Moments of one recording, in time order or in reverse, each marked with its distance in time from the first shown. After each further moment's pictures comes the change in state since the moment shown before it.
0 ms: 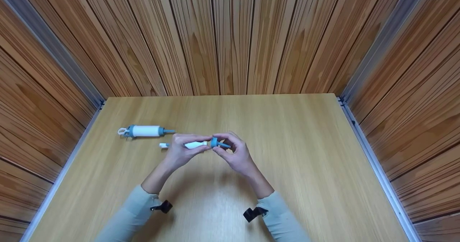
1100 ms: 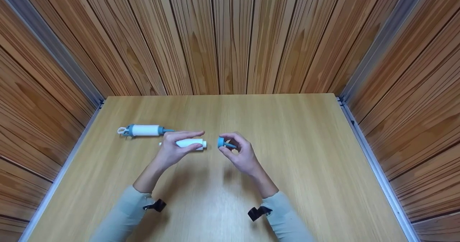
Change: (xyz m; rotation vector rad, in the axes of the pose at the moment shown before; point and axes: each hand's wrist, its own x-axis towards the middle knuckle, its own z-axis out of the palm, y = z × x) left_hand -0.009 -0.003 -0.021 0.022 0.026 -0.080; right_hand -0.008 0.007 -0.015 -0.061 0.010 0.022
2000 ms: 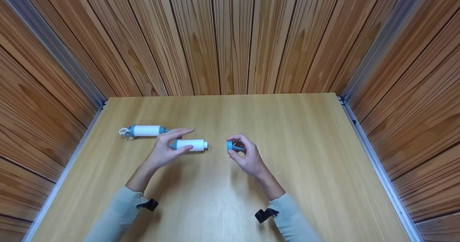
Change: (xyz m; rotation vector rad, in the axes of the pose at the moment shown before) left_hand -0.014 -0.032 -0.019 0.010 -0.006 -0.103; right_hand -0.011 0.002 -0.014 0.038 -0.035 -0.012
